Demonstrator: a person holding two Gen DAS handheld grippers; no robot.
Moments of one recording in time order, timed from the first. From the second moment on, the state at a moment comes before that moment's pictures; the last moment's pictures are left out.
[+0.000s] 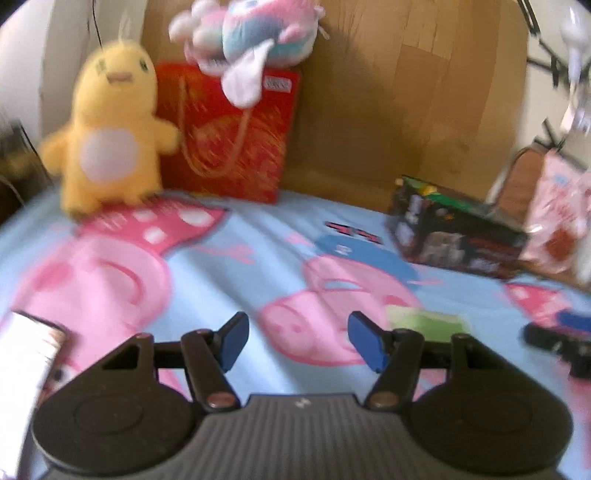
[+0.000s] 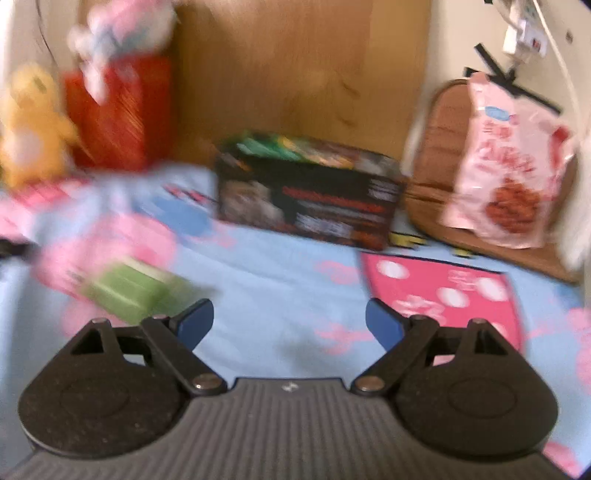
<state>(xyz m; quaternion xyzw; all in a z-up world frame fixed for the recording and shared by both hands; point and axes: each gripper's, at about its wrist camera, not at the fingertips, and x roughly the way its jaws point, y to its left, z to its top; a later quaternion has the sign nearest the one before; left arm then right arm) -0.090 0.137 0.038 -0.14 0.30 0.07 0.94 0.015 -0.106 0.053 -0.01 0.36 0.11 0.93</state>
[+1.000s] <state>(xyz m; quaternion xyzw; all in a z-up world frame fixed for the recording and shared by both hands) 0.034 0.059 0.089 -0.13 0.31 -0.13 0.93 0.055 -0.096 0.060 -0.03 0.28 0.22 0.93</state>
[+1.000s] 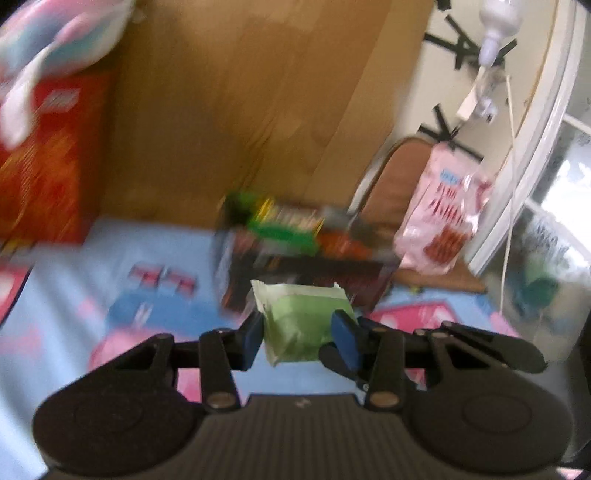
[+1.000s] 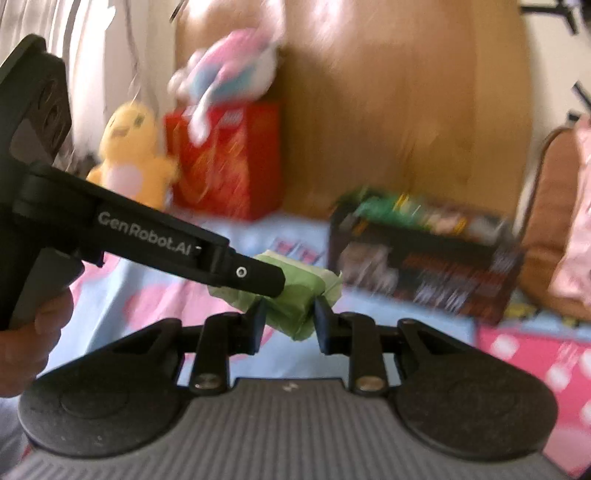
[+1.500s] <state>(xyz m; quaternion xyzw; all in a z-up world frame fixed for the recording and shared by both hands) 0.160 0.005 0.073 -0.08 0.31 -0.10 0.94 0.165 -0.160 0.038 -0.03 0.27 0.06 0.96</state>
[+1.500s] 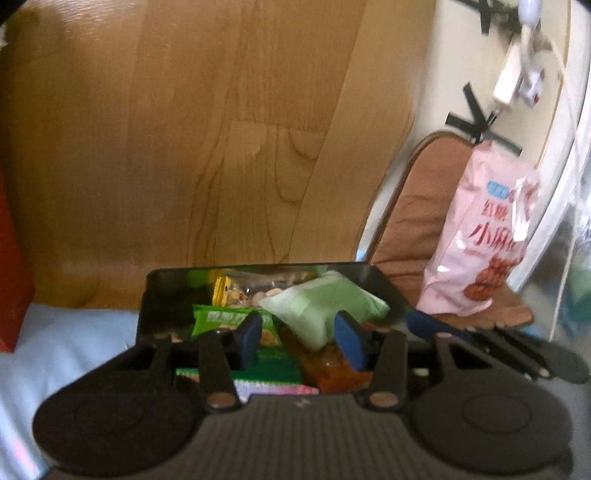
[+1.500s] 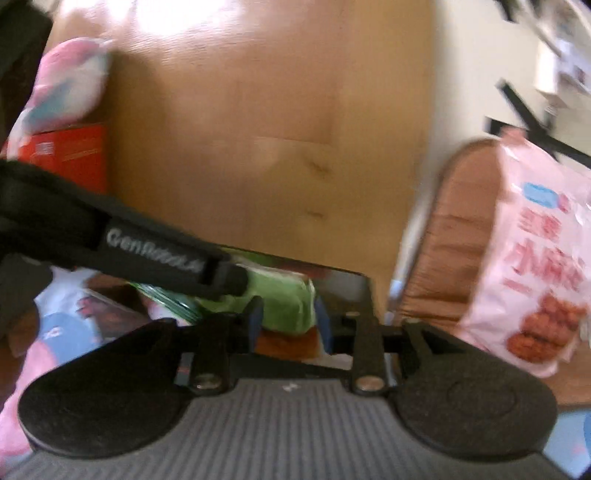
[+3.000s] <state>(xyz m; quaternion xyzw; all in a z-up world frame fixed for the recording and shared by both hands) -0.081 0.031 0.052 -0.04 0.34 0.09 0.93 -0.035 -0.138 0.059 0.23 0.34 0.09 0.91</state>
